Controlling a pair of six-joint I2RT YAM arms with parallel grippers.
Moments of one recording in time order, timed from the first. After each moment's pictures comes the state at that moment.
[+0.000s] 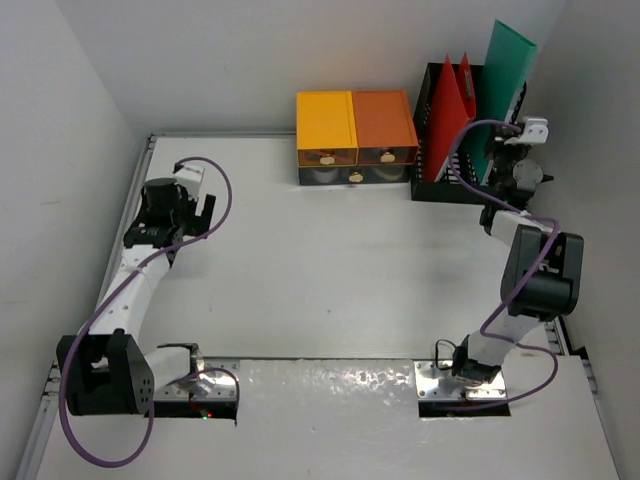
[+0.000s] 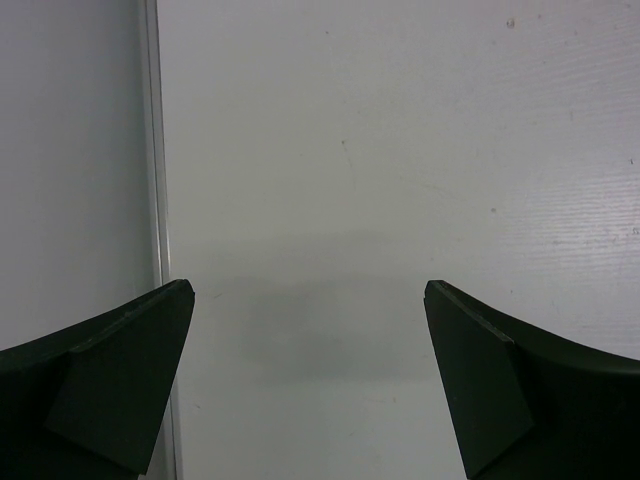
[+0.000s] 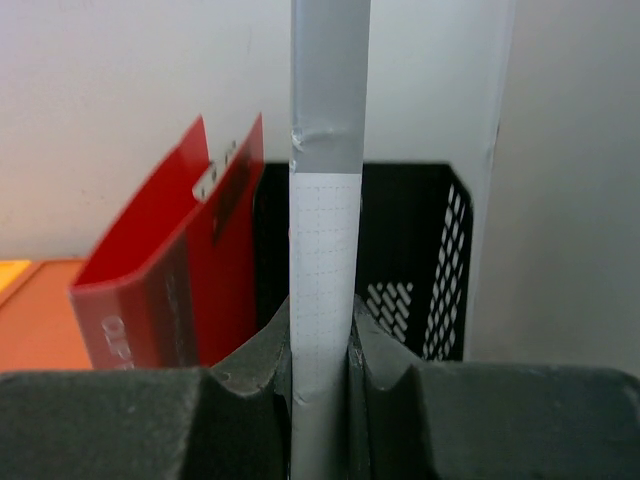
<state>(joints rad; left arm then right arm) 0.05 1.14 0.84 -0.33 -0.14 0.32 -0.27 1.71 0.92 1.17 -0.18 0.05</state>
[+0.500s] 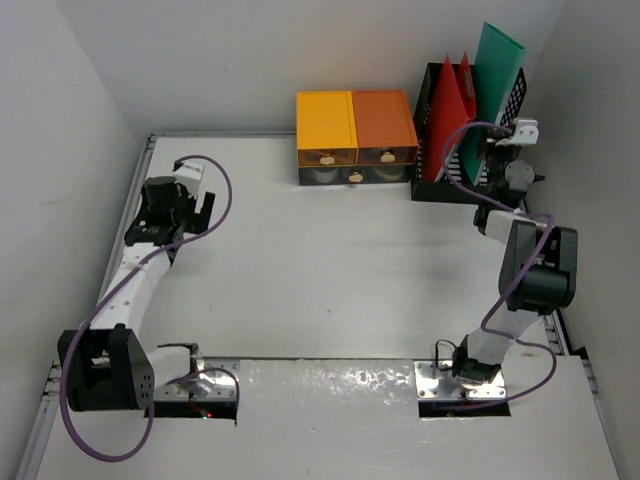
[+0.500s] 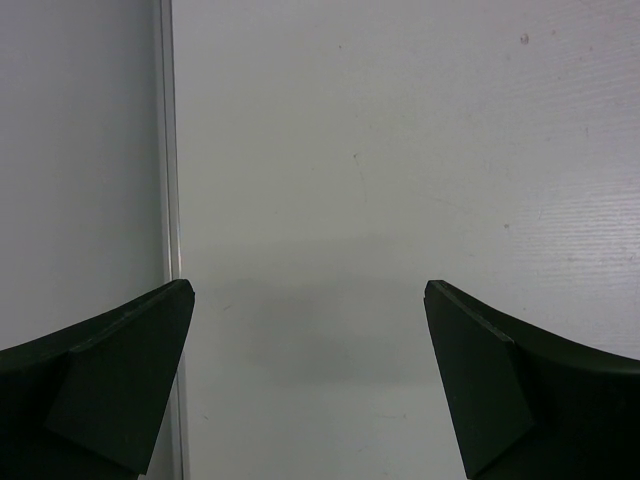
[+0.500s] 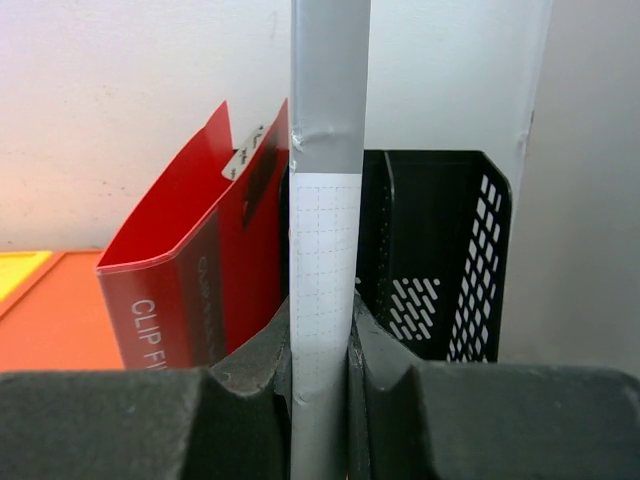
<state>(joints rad) 0.05 1.16 0.84 -0.28 -0.16 0.34 -0.23 1.77 0.91 1.21 -0.17 0.07</state>
